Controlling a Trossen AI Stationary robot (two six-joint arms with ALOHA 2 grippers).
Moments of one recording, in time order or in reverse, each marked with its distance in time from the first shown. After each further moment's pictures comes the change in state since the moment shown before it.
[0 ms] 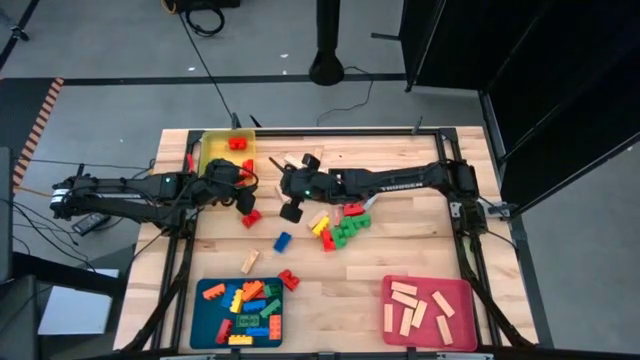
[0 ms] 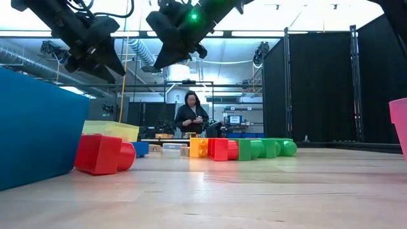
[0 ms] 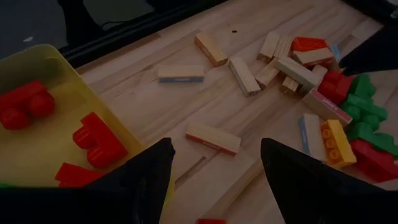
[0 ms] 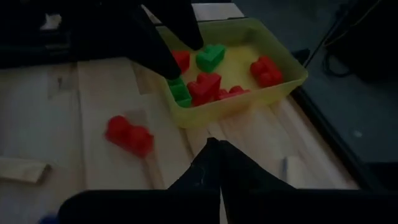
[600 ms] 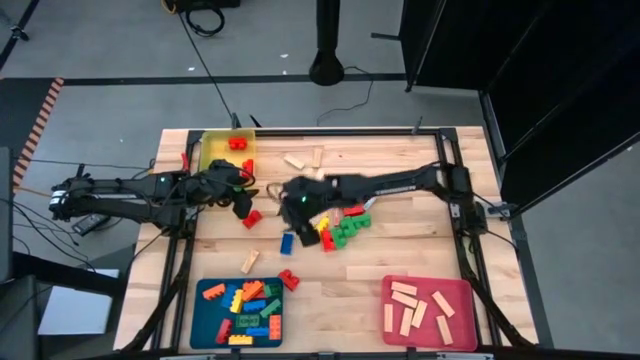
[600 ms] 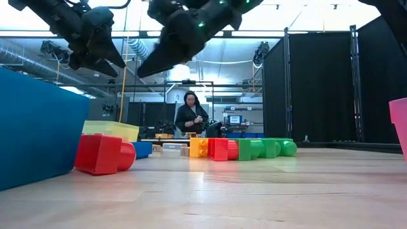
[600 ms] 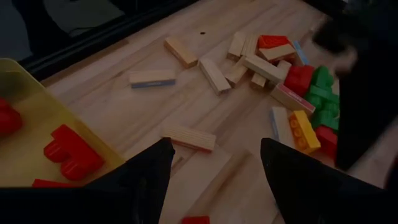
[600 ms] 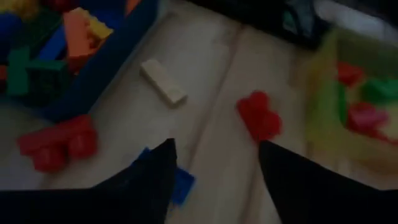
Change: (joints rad) left arm 0.000 -0.043 0.000 0.031 0.098 0.085; right arm 0.006 0.051 -0.023 -0.014 -0.555 -0.448
